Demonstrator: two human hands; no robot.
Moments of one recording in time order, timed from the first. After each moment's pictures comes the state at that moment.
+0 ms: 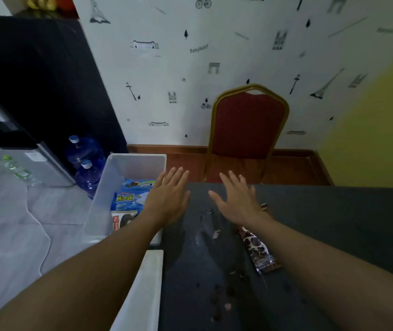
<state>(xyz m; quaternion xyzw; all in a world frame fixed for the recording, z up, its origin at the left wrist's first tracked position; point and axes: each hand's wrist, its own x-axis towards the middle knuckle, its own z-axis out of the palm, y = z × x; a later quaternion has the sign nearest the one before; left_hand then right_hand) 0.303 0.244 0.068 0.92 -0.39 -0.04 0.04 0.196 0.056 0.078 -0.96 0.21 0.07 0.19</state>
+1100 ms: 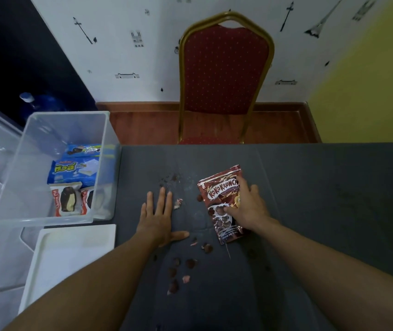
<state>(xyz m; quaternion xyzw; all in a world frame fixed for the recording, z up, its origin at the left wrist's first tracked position) 0.194 0.194 -0.065 0.88 -0.31 -0.35 -0.05 0.088 -0.039 -0.031 -0.86 0.37 0.15 0.32</state>
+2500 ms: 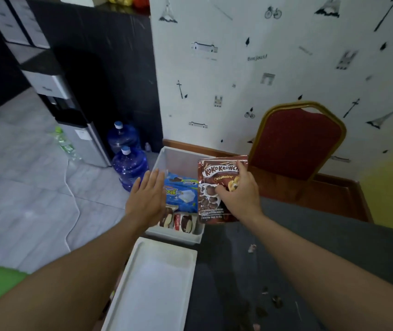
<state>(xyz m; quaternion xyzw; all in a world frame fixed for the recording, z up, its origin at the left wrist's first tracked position) 0.339 0.401 0.053 0.98 -0.20 -0.06 0.05 0.272 0.161 0.092 -0.89 0.20 -0.11 0.40</state>
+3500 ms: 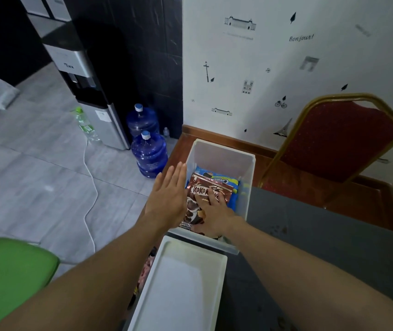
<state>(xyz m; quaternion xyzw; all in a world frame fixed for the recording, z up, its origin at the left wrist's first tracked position) 0.364 0.426 0.025 0.97 -0.20 -0.06 0.08 0.334 0.264 -0.020 -0.94 0.00 0.31 0.12</state>
